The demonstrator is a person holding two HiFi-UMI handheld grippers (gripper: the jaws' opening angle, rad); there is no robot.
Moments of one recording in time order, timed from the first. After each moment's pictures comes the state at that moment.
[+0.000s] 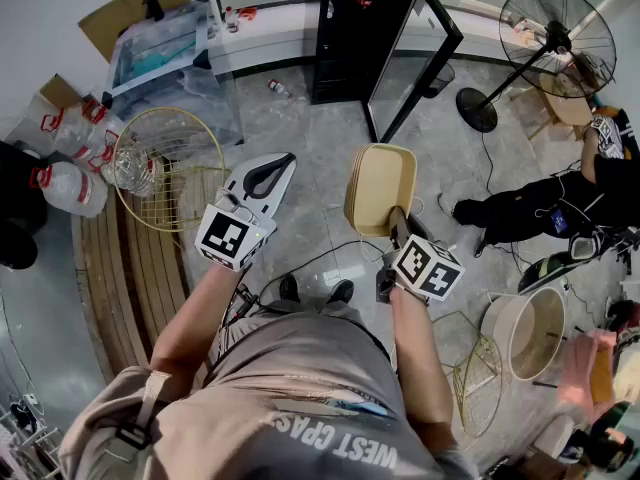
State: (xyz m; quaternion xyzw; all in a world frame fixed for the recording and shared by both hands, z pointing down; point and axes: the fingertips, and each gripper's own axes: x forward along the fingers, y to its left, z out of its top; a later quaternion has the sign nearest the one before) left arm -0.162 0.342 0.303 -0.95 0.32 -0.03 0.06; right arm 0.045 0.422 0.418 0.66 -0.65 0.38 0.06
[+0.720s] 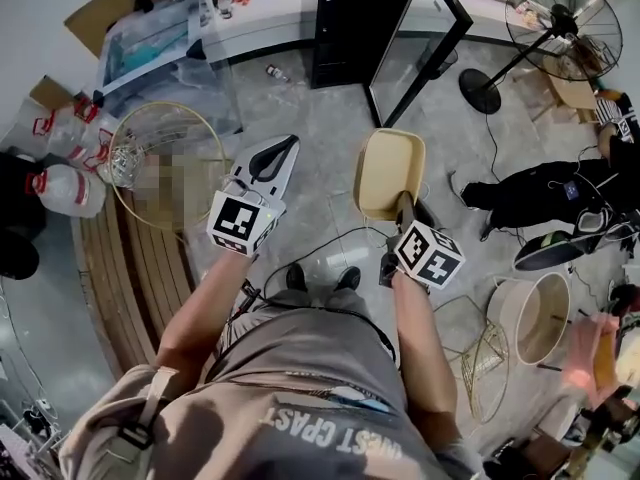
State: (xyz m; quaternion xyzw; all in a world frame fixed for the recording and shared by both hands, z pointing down) left arm -0.169 0.289 0.332 -0.94 0.35 -0.03 0.03; right arm 0.047 0.387 0.436 0.70 -0.62 0.35 0.08
